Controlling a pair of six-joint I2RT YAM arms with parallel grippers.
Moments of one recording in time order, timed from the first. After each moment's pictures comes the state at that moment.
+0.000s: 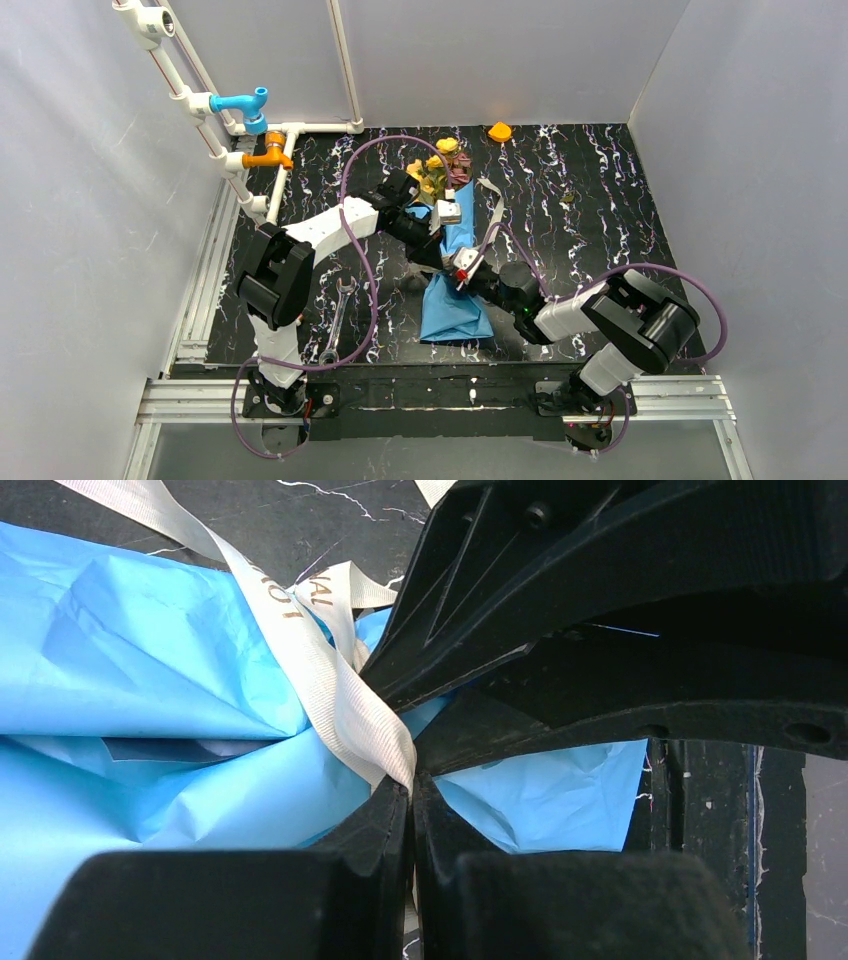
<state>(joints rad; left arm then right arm) -0.59 1.87 1.36 -0.61 0.86 0.62 0.82 1.54 0.31 1.10 -0.13 -0.37</state>
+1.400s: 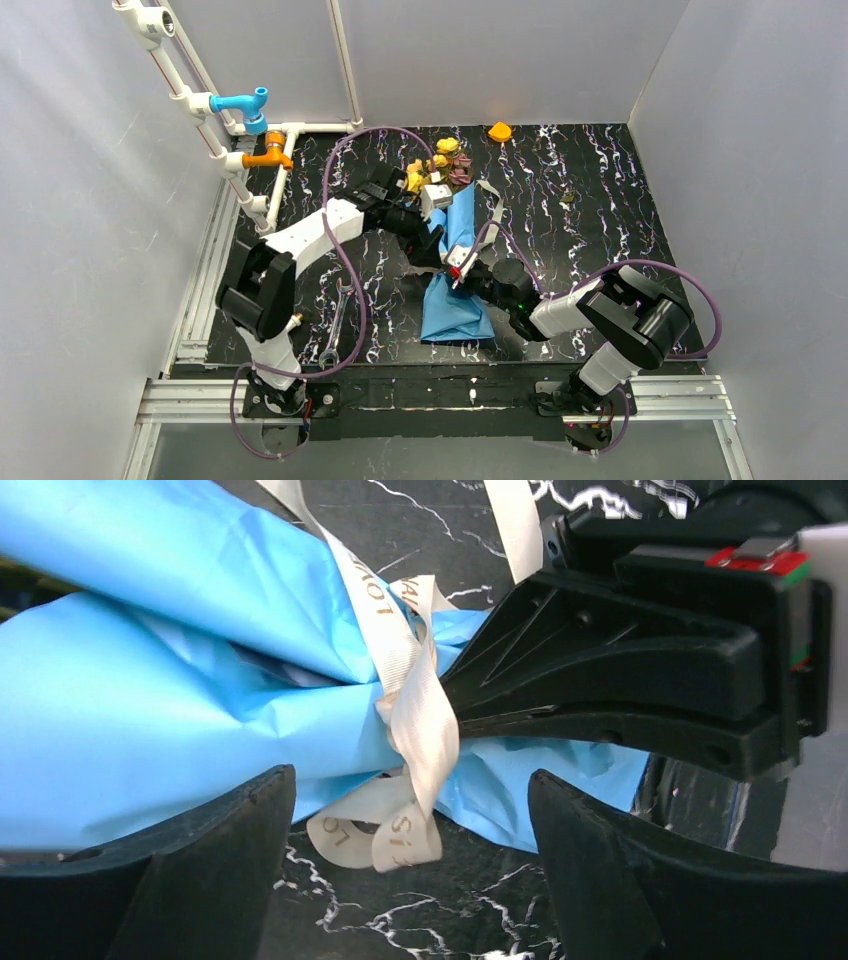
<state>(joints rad) -0.56 1.79 1.33 -0.54 0.74 0.39 0.83 1.57 0.35 1.04 -0.11 -0.37</state>
